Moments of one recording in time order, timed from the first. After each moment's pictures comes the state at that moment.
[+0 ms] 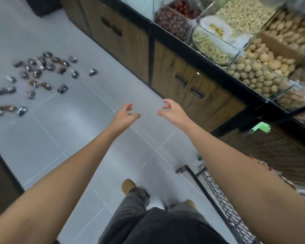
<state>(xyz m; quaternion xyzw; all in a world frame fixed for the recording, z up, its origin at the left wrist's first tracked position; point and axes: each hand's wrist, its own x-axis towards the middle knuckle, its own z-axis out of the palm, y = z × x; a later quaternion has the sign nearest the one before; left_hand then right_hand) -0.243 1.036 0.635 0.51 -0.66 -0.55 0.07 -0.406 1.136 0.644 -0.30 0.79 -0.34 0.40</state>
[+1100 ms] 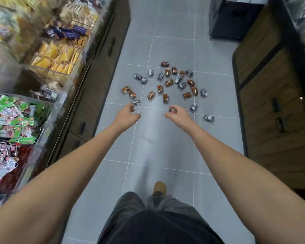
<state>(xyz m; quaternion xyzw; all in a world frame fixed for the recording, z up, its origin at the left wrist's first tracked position) 0.147 0.541 0.659 0.80 -0.41 -0.38 0.23 -0.042 0.468 0.633 -0.60 0.58 -0.14 0.53</state>
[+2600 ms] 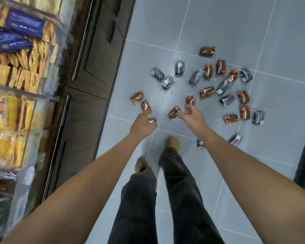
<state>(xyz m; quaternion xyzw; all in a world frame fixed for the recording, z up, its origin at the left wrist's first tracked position) 0.425 -0.030 0.377 0.80 -0.28 -0.51 0.11 0.268 -0.124 0.379 -0.50 0.65 0.02 0.58</state>
